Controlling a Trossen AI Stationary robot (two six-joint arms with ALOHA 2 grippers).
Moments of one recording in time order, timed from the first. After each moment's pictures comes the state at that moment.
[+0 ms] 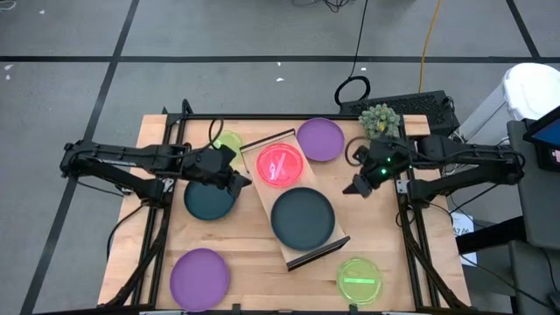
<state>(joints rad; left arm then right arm) -0.08 1.15 1.08 -0.59 -0.09 -0.98 -0.01 0.98 1.09 -0.89 -0.27 0.96</state>
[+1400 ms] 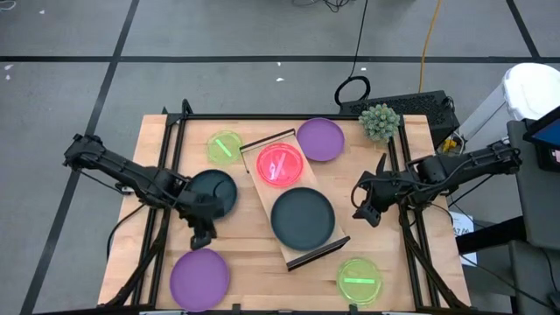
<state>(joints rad) -0.40 1.16 0.98 -0.85 0.26 -0.74 0.26 0.93 0.95 -0.88 -0.13 1.05</state>
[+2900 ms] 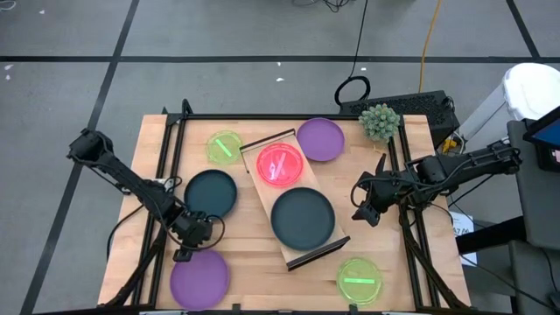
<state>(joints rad) -0.64 1.16 0.43 -0.41 0.21 -0.60 0.26 0.93 0.95 -0.85 -0.16 1.10</state>
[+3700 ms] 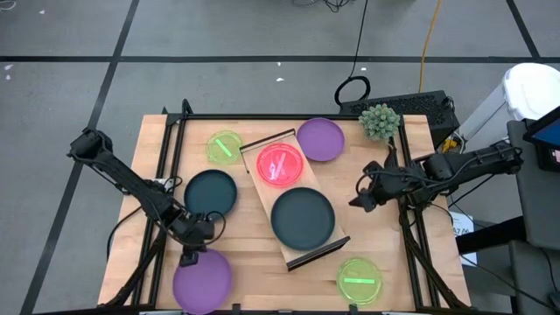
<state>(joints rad) -0.67 1.16 0.55 -0.45 0.13 -0.83 0.26 0.88 0.95 -0.84 0.05 1.31</state>
